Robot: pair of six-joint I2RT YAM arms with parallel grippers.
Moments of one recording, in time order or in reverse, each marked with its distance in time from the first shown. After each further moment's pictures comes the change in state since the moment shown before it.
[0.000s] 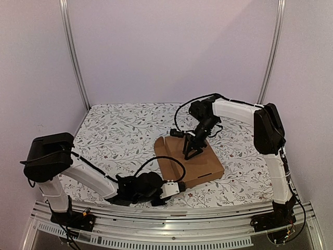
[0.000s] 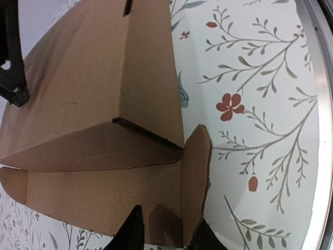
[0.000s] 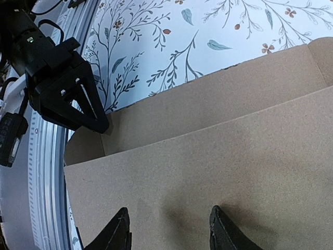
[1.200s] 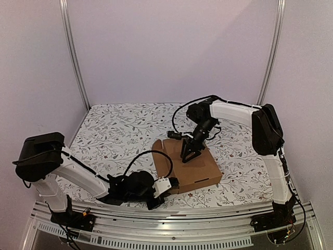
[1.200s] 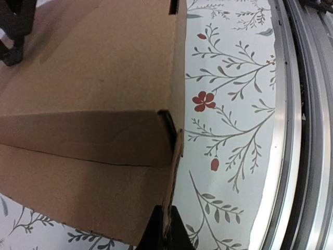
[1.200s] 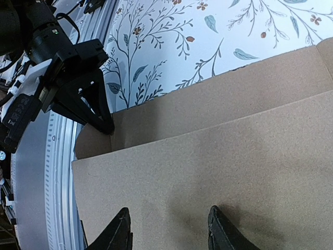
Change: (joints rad) left arm 0.027 -0.066 -0.074 0.030 0.145 -0.285; right arm 0.013 0.012 0.000 -0.030 -0.062 0.023
